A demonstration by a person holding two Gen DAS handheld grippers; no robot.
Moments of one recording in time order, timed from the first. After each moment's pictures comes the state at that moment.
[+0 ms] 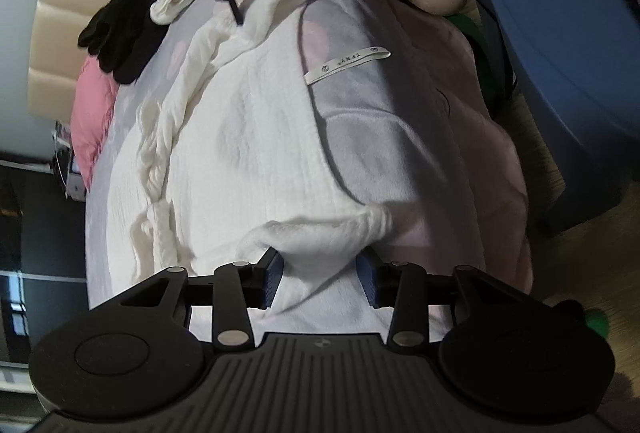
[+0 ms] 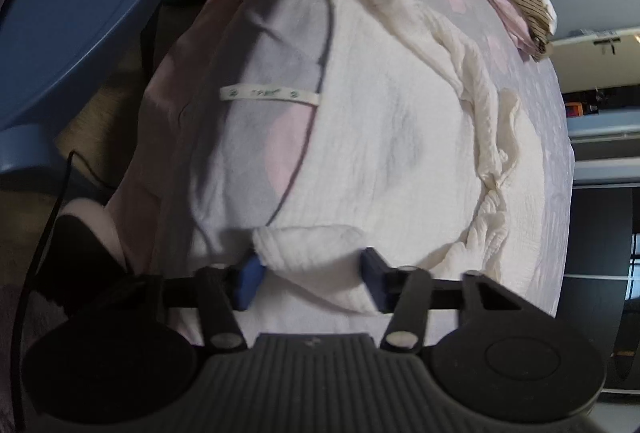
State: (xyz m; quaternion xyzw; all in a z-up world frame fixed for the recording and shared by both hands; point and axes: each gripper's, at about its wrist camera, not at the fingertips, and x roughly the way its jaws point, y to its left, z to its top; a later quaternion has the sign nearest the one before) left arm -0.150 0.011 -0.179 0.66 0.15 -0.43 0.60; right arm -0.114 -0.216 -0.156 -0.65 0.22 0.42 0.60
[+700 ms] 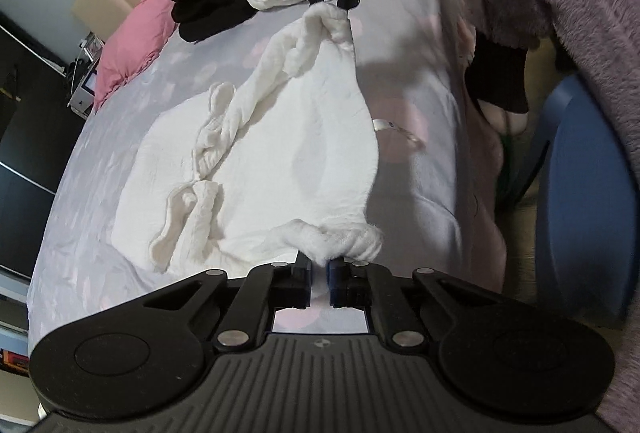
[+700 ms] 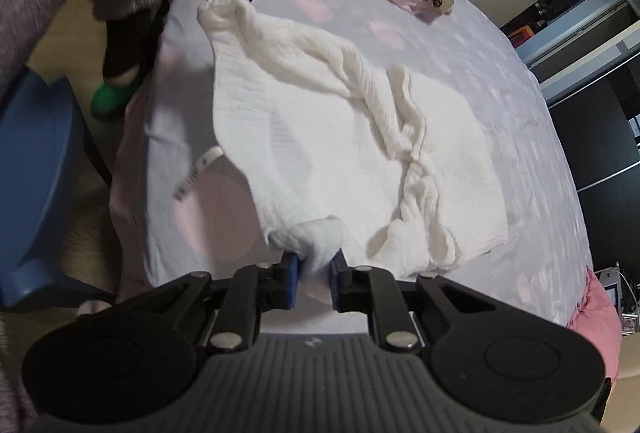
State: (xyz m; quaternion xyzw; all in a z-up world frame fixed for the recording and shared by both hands) left arm -0.118 0.000 -0.085 0.50 0.25 -0.43 0.71; right arm -0.082 -0.223 -0.067 -0.50 0.27 0.41 0.71
